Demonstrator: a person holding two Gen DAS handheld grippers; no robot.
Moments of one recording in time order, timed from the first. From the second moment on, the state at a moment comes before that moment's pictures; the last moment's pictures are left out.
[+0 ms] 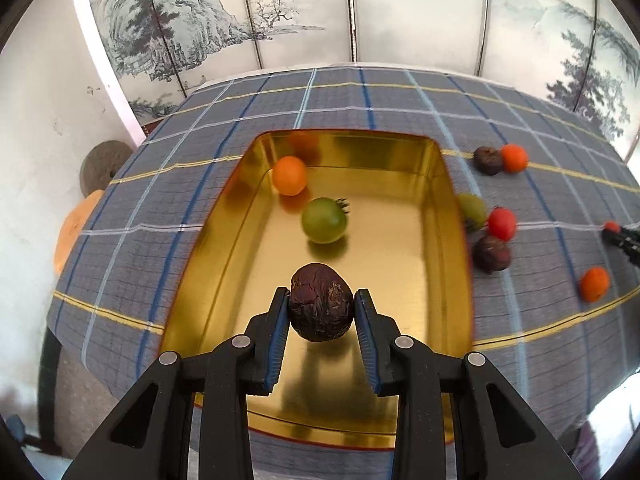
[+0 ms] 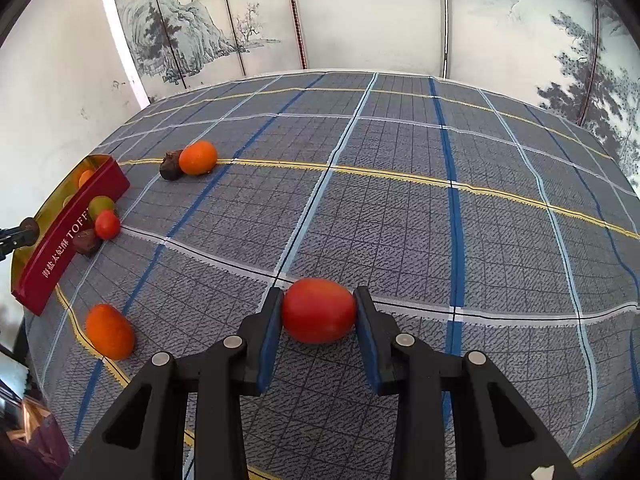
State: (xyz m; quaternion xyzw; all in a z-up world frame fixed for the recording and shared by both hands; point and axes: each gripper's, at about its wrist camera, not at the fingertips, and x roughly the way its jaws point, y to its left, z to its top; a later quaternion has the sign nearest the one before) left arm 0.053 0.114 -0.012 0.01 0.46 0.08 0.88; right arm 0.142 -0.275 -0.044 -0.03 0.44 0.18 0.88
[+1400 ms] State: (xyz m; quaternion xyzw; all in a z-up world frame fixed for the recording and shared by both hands) left arm 0.083 0.161 -0.040 0.07 0.48 0.09 0.87; right arm 0.140 -0.271 -0.045 -0.04 0.44 0.18 0.88
